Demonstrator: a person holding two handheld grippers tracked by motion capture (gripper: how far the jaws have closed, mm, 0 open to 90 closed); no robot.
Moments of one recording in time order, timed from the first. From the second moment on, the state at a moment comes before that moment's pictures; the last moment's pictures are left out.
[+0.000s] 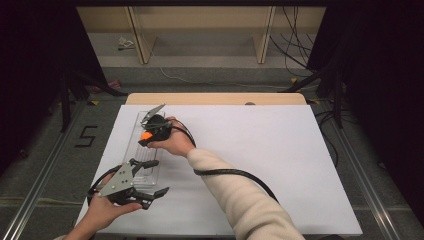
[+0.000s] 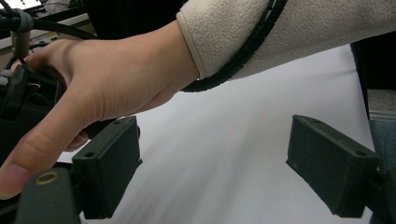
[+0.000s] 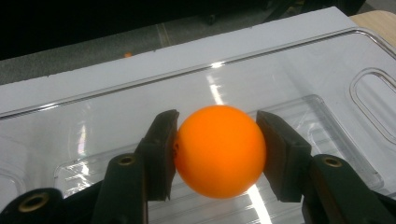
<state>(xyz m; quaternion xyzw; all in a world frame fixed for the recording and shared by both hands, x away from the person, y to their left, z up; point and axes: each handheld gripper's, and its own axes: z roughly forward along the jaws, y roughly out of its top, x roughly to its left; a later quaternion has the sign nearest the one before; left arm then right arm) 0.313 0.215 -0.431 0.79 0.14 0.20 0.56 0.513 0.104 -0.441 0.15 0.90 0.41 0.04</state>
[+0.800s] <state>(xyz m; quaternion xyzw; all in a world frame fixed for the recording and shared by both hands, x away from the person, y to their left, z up) 0.313 0.215 -0.431 0.79 0.14 0.20 0.56 0.514 0.105 -0.443 0.15 0.90 0.41 0.04</state>
